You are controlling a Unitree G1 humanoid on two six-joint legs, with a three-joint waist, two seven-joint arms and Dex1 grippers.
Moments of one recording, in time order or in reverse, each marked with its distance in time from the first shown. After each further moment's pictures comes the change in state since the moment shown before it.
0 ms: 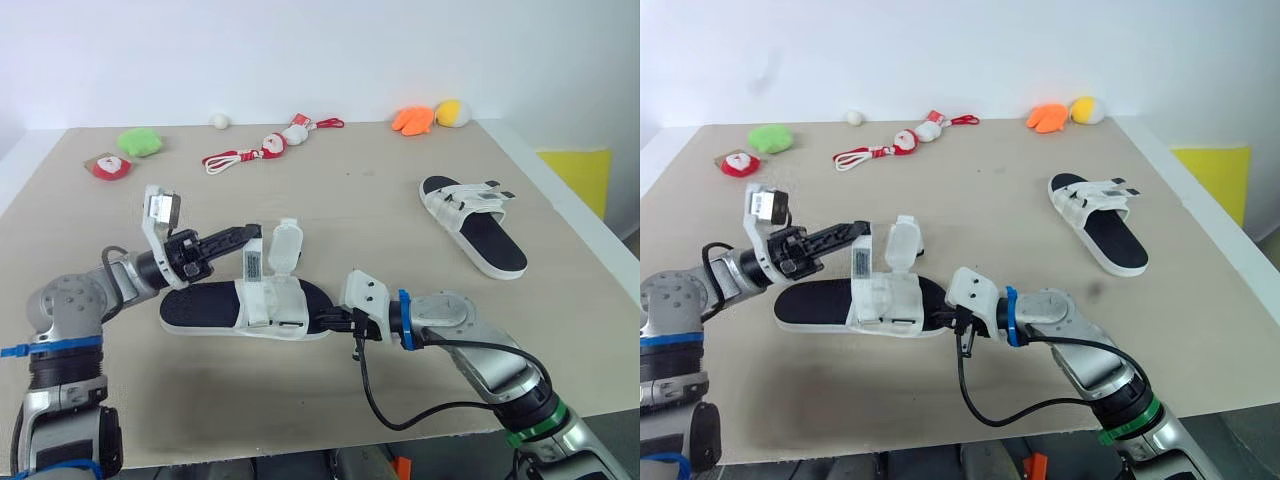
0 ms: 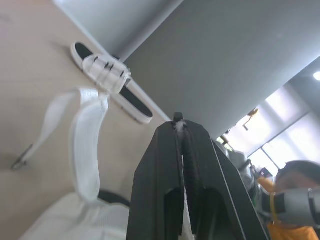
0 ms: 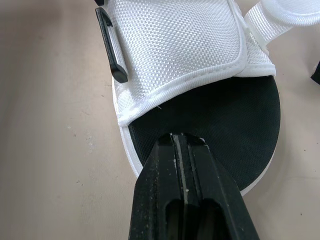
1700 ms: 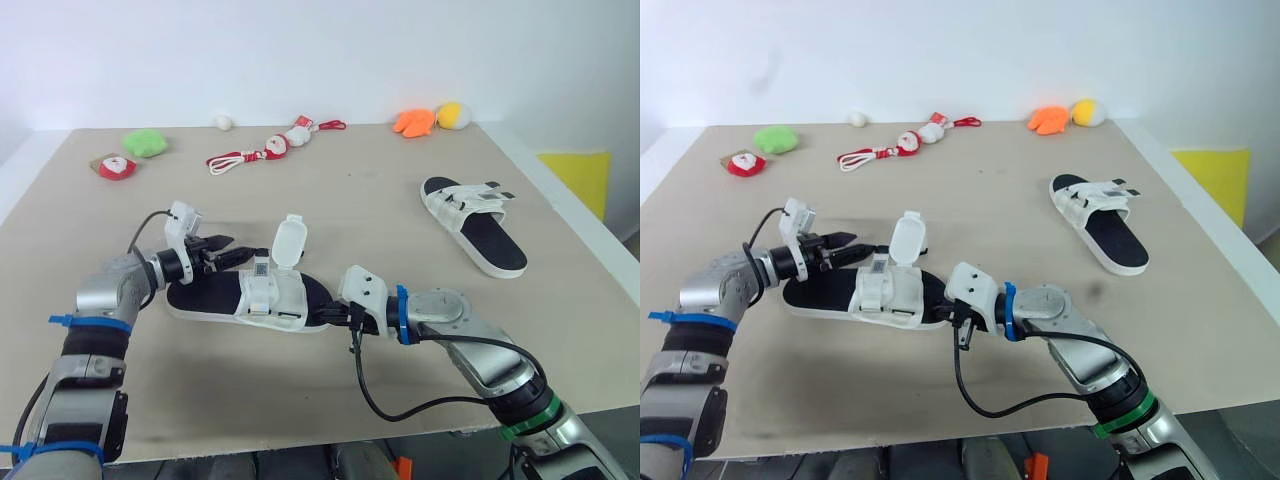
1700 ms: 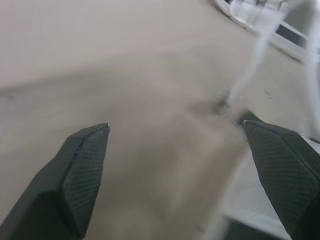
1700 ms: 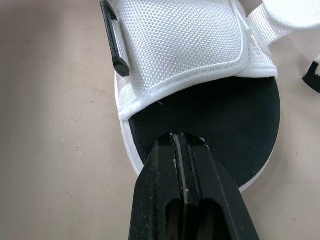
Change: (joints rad) left arm -0.180 0.008 -0.236 0.464 0.563 -0.566 -0.072; right arm -0.022 0.016 0.007 0.034 -0.015 -0.005 -0.017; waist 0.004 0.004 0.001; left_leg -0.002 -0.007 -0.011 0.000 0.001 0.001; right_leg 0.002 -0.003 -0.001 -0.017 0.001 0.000
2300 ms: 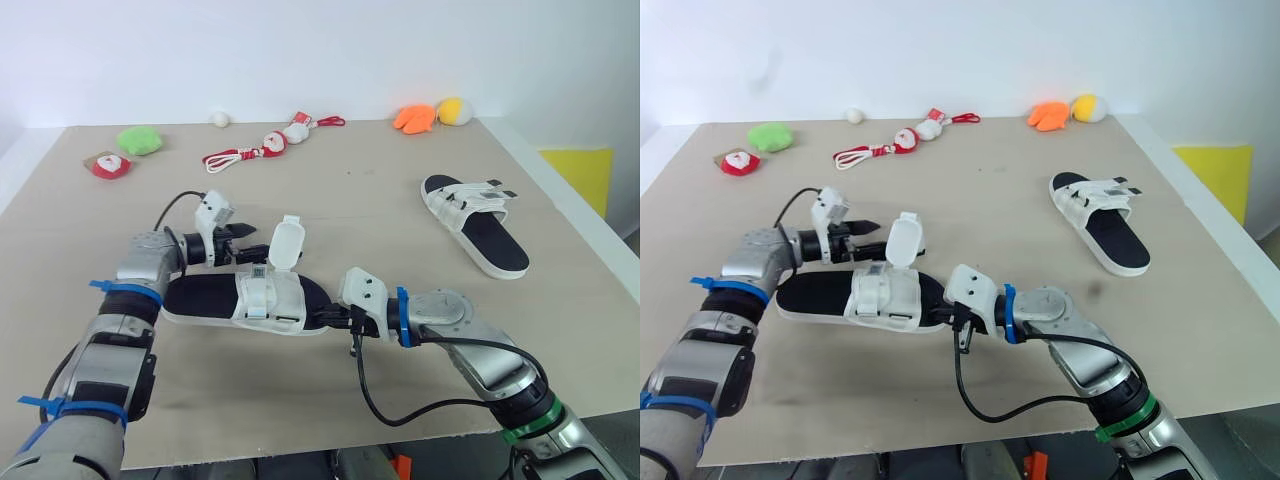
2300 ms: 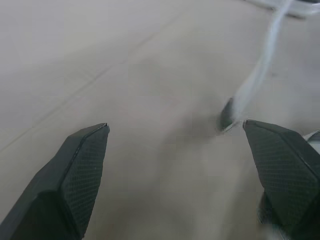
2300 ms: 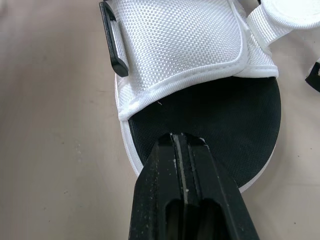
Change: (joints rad) left arm -0.219 -0.114 -0.136 0.339 0.248 -0.333 -0.172; right arm 0.014 0.000 -0.009 -0.023 0.001 -0.001 0.008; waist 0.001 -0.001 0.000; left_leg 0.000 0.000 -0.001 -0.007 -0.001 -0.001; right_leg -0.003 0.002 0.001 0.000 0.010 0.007
